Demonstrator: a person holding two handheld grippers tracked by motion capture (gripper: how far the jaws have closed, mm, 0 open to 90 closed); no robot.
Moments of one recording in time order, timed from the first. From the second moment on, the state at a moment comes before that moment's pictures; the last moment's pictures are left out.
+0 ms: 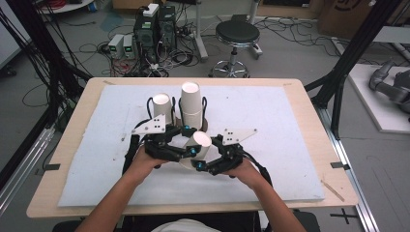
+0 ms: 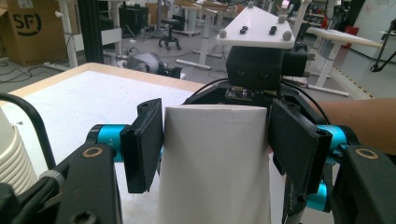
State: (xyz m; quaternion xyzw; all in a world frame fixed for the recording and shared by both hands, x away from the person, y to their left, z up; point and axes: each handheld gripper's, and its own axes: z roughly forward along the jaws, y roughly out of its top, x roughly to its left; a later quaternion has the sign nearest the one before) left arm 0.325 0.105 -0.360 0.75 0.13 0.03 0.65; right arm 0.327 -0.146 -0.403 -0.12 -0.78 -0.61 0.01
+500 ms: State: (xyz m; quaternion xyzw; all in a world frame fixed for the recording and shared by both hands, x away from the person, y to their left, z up) left arm 0.326 0.104 -0.362 0.76 0.15 0.05 0.63; right arm 0.332 -0.158 -0.396 -0.13 -0.81 -0.57 -0.03
